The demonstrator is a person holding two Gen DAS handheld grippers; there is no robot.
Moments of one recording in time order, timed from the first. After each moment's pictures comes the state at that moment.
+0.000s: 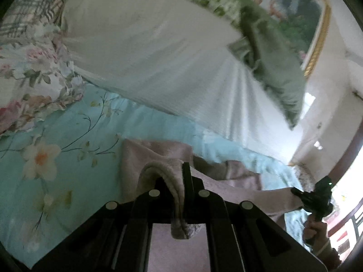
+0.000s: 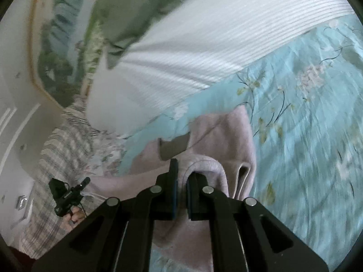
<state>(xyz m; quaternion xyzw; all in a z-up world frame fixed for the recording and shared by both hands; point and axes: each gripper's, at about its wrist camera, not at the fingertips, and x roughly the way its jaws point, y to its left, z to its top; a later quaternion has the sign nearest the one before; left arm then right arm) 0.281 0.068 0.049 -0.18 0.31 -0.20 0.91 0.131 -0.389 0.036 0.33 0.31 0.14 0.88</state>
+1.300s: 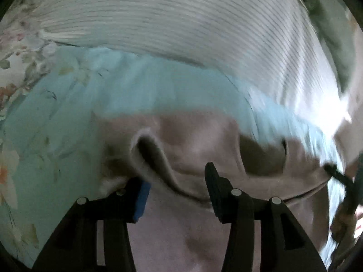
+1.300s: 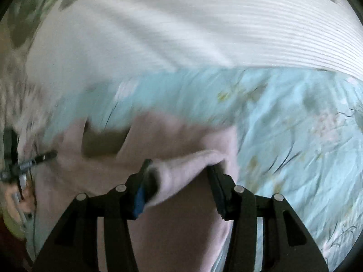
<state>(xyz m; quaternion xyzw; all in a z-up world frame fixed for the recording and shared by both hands) 0.424 -0.001 -0.044 -0.10 0.43 -0.13 0.89 0.230 -0.361 0.024 0.13 0.39 0.00 0.91</state>
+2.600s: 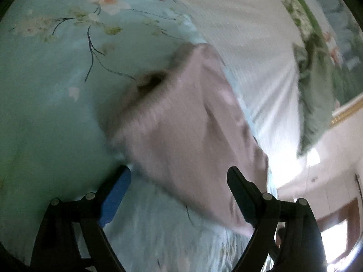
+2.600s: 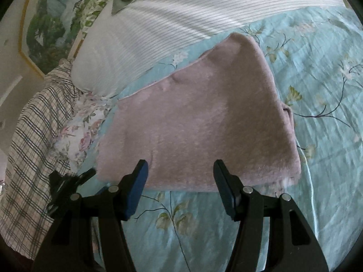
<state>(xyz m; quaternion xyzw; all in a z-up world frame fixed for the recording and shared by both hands) 0.194 0.072 -0.109 -0.41 0.39 -0.11 0.82 0.043 -0.266 0.005 0.27 0.36 0.09 0.89</state>
